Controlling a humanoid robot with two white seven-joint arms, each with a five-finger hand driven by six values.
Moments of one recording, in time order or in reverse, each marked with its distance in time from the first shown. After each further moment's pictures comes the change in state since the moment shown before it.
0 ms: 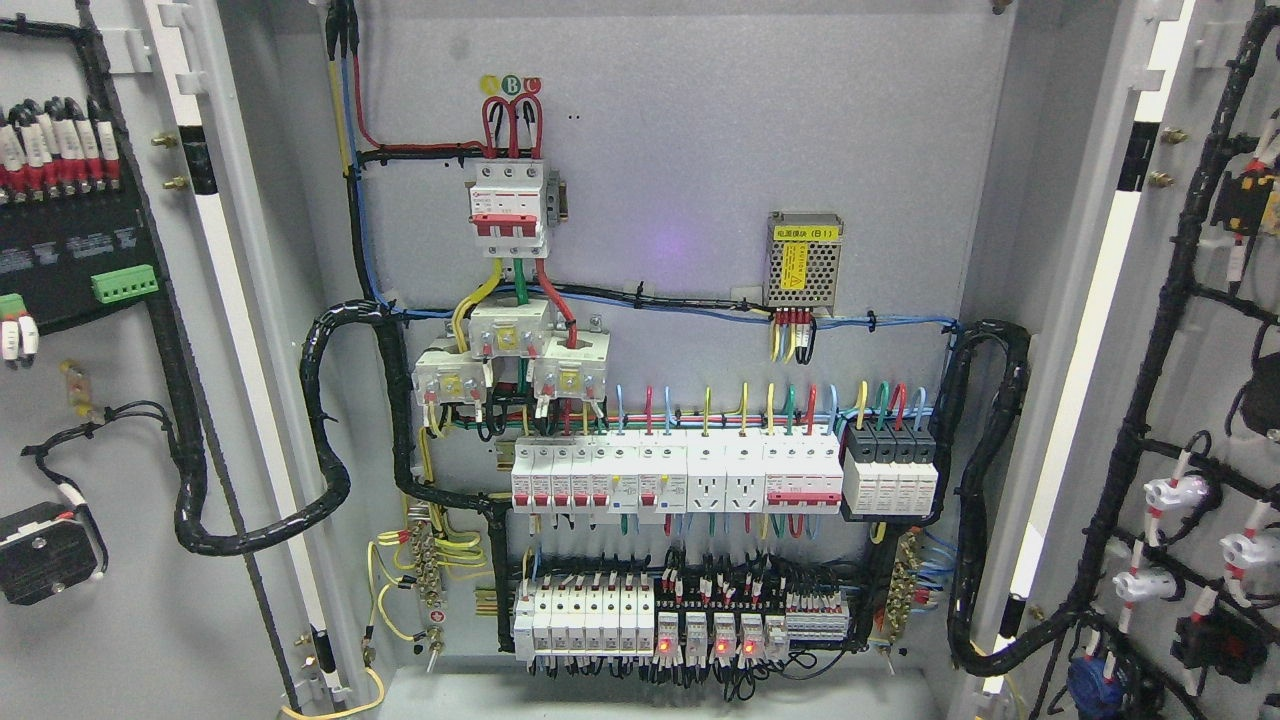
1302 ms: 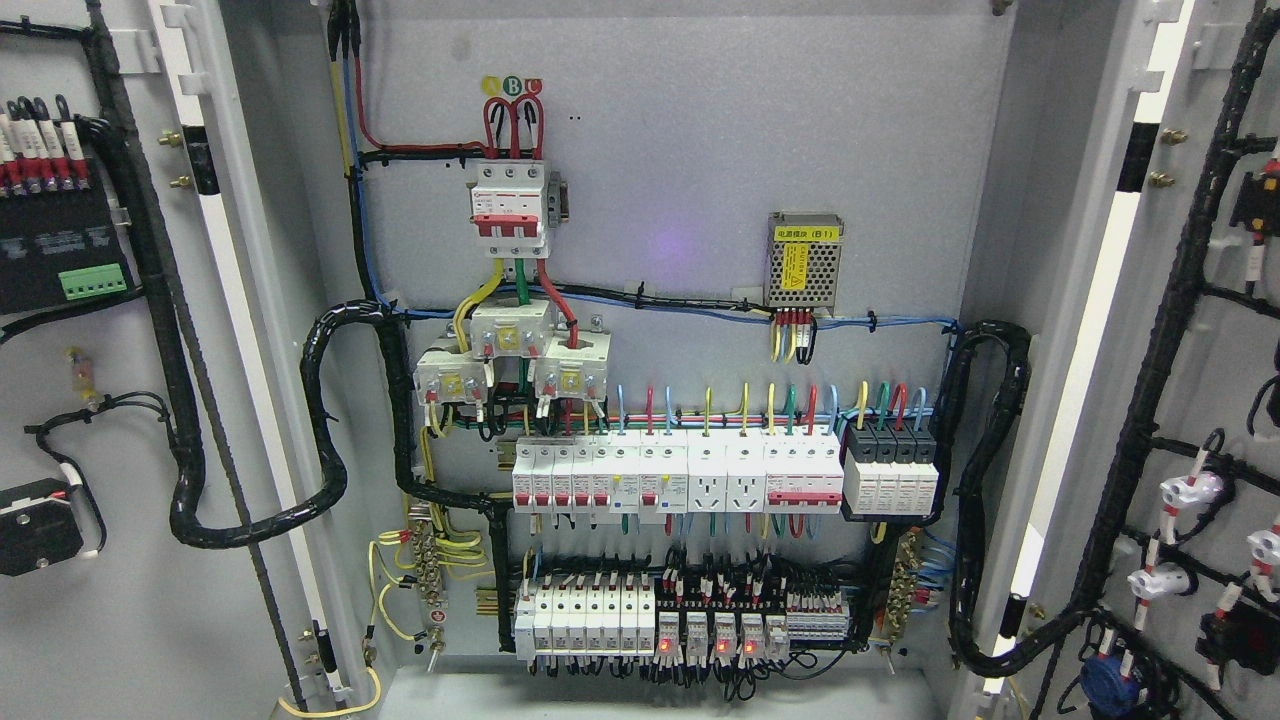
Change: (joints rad) left arm 0.055 0.100 -0.160 -0.018 -0.081 0.000 -0.007; right arm 0.059 0.071 -0.112 0.042 -0.031 -0.007 -0.003
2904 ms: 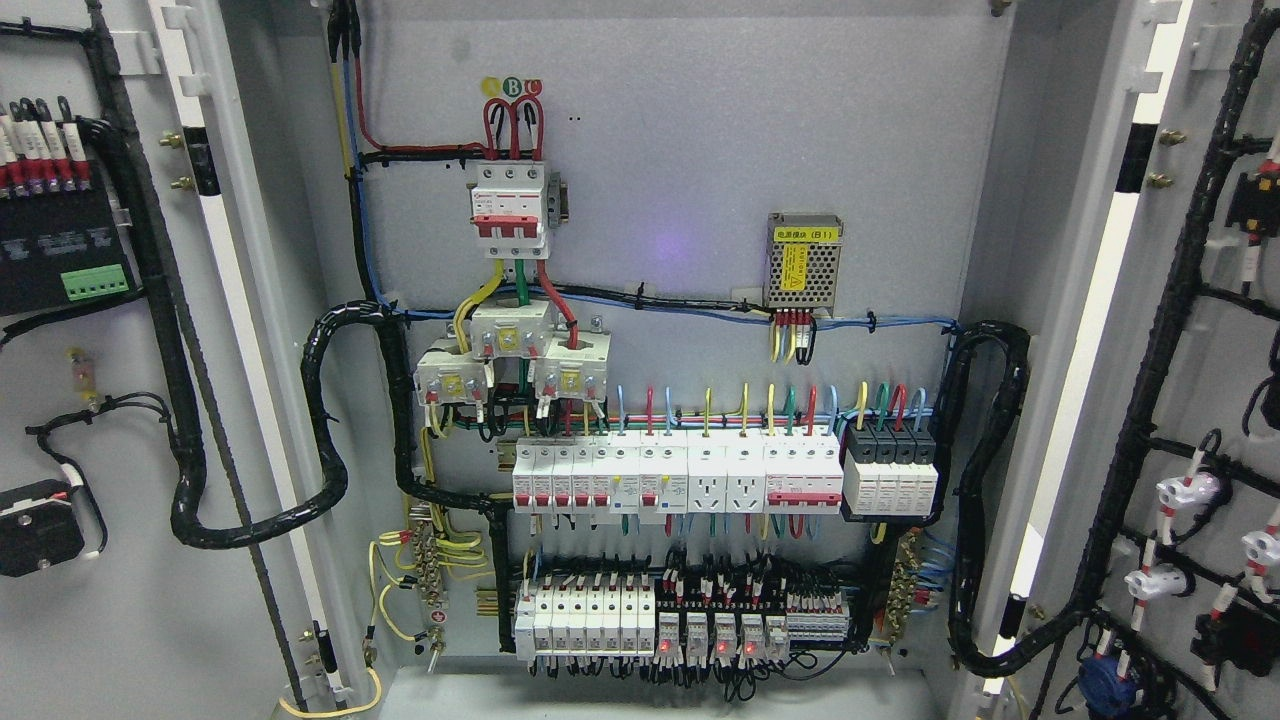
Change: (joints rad) left arm -0.103 -0.572 -0.155 1.020 -0.530 0.000 -0.066; right arm 0.196 0.048 0.465 0.299 0.248 0.007 0.017
